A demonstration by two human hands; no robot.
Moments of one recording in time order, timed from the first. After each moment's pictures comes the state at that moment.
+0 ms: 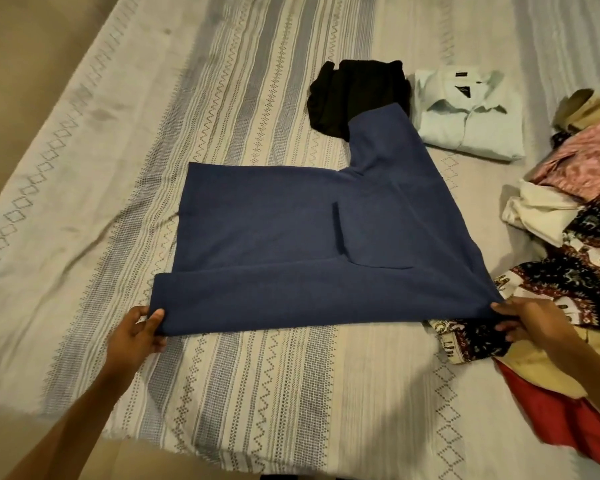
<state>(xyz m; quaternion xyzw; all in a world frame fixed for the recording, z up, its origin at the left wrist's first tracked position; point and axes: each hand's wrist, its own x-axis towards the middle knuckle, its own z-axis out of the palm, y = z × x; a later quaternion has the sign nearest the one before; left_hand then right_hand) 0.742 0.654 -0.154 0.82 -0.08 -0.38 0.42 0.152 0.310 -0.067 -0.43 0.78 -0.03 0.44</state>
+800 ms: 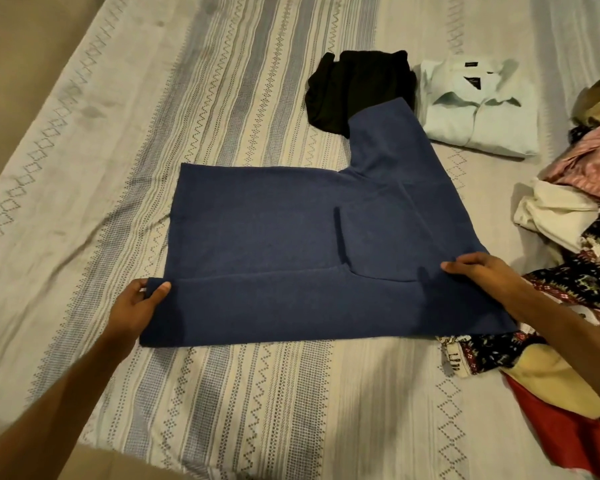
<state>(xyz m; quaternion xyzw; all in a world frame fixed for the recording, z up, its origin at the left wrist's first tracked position) 0.764 0.583 -0.158 0.86 -0.11 -0.36 0.35 0.229 0.242 -0.104 -0.56 0.70 0.03 0.45</state>
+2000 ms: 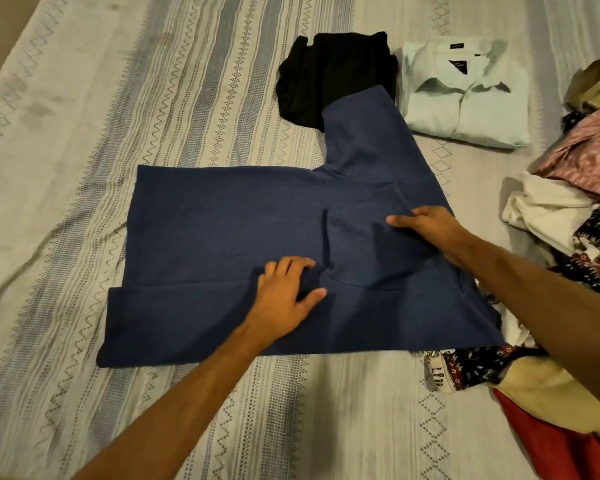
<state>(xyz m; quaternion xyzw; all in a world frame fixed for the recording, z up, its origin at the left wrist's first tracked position) 0.538 0.407 -0.151 0.75 -0.56 -0.32 0.15 0.303 0.167 -0.124 -0.56 0.65 -0.04 0.51</state>
